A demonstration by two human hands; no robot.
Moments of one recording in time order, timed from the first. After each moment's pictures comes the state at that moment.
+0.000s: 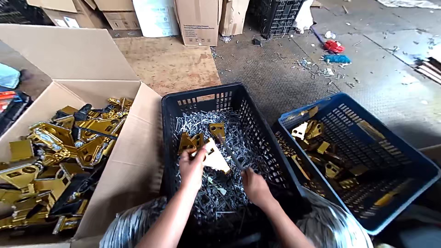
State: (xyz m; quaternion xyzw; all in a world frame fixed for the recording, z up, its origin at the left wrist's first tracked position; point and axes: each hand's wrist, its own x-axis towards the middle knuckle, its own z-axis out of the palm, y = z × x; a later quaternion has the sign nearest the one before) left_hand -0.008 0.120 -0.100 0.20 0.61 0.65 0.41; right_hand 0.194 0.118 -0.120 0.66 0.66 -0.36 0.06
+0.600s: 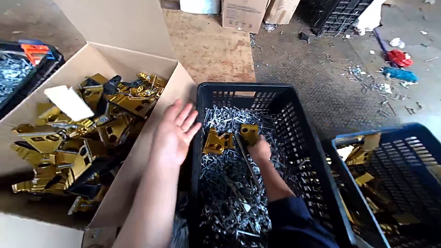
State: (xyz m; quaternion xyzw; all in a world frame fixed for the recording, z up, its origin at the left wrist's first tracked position) left_hand -0.148 0.151 -0.032 0.14 0.52 0.71 0.45; right_hand 0.072 0.290 -0.199 0.70 0.64 -0.30 -0.01
